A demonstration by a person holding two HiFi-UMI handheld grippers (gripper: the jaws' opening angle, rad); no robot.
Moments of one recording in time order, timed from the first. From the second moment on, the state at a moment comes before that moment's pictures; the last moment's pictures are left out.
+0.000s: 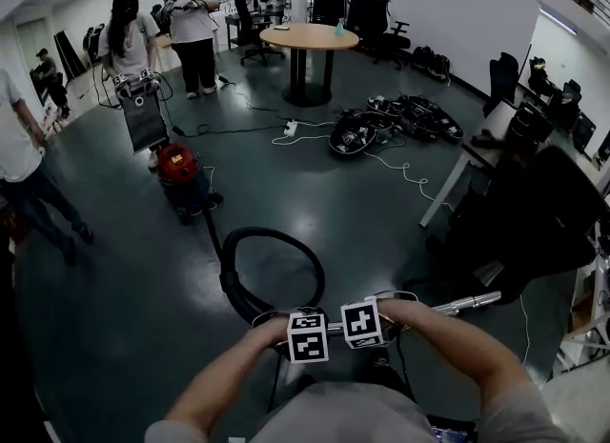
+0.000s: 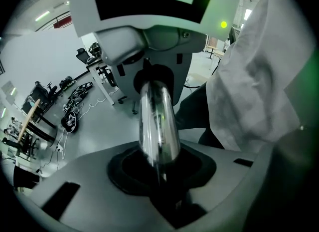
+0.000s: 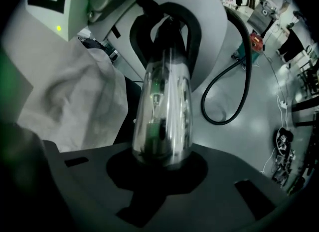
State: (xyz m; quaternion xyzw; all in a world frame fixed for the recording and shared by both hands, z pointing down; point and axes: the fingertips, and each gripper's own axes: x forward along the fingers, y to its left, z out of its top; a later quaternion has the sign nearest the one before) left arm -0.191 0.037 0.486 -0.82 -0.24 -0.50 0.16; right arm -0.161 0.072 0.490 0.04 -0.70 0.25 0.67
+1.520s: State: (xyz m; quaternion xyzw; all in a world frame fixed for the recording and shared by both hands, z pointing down) left arm -0.102 -0.157 0.497 -0.84 0.09 -0.52 -0.12; right arm -0.040 -0.176 0.354 0.15 -0.85 -0.14 0.48
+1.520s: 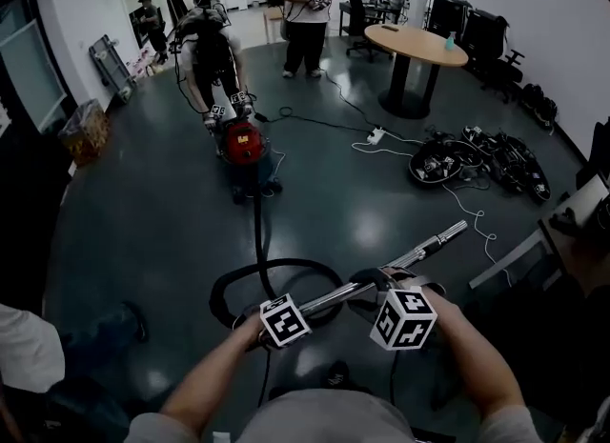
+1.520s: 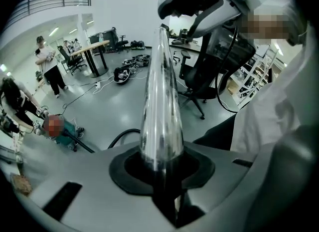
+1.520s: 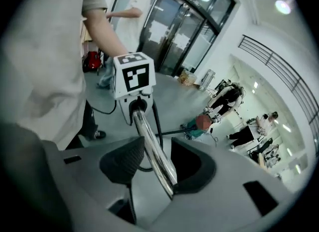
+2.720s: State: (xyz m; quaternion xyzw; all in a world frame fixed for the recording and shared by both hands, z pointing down) left arm -0.174 -0.221 0.485 -0.82 0.35 -0.31 -0.33; right arm -0.150 -0.306 0.391 0.31 -0.82 0.49 -0.03
